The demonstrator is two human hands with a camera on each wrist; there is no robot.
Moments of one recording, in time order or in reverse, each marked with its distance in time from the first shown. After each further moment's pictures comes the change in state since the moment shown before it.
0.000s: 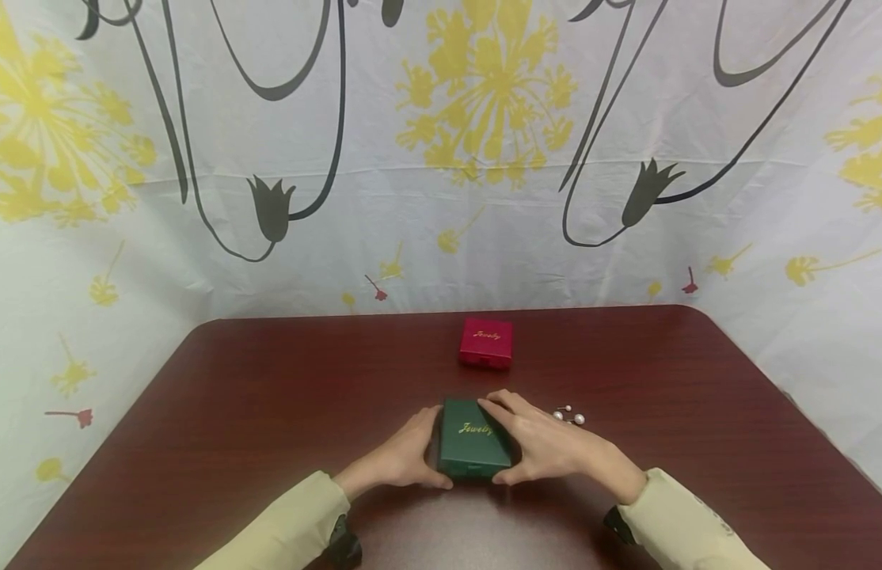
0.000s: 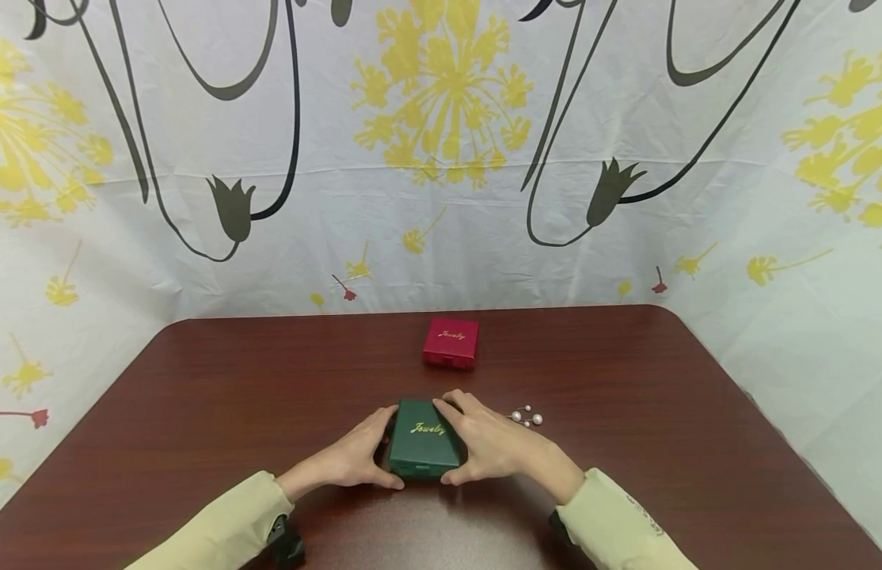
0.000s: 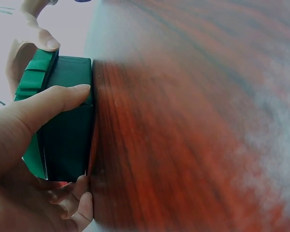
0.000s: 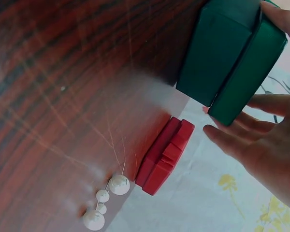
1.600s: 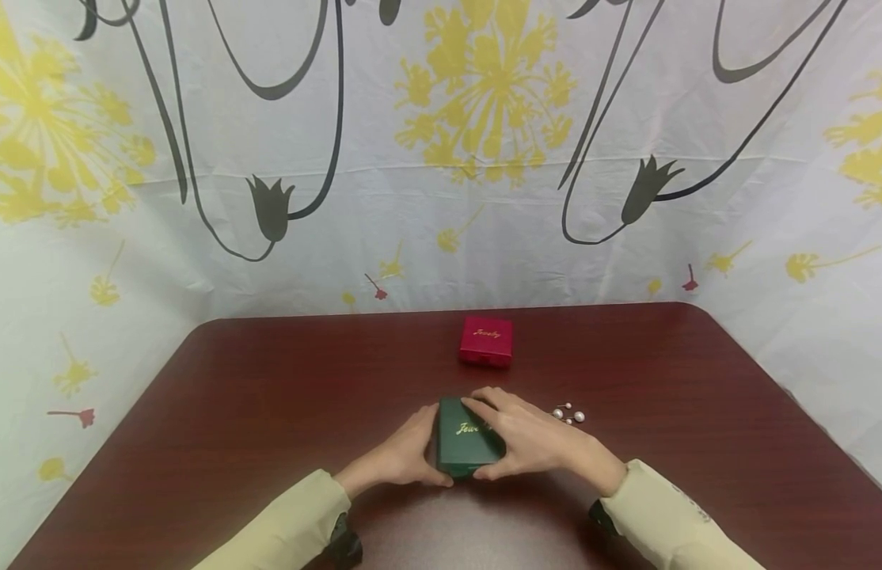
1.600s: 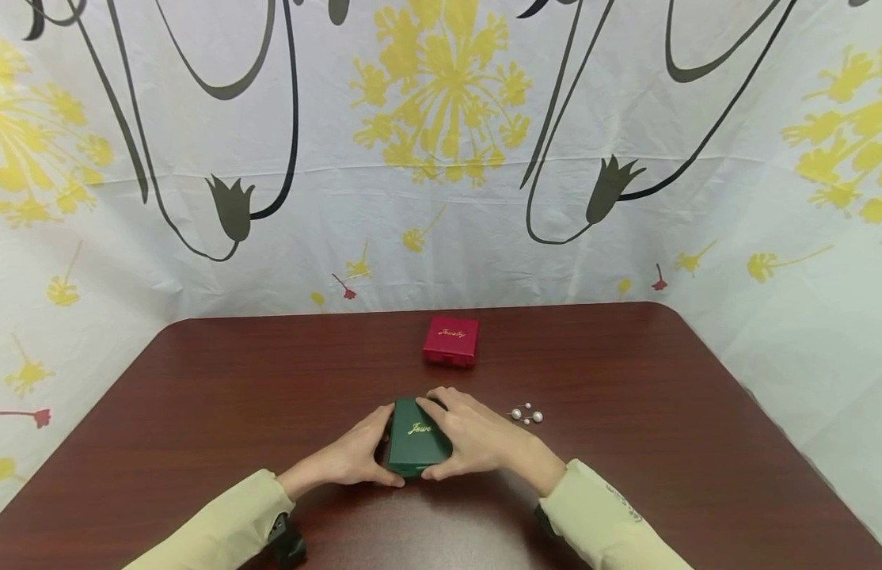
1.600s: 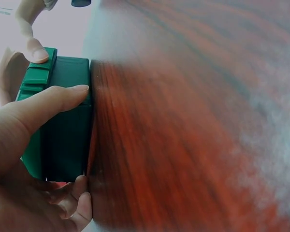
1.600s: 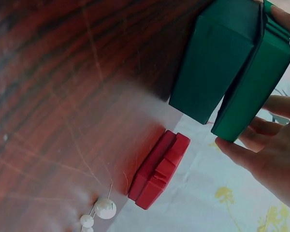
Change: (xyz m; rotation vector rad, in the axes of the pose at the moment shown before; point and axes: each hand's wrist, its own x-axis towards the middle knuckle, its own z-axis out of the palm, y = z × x) left_hand 0.000 0.002 -0.001 -0.002 -0.010 -0.004; right_hand 0.015 -0.005 0.006 -0.086 0.080 -0.085
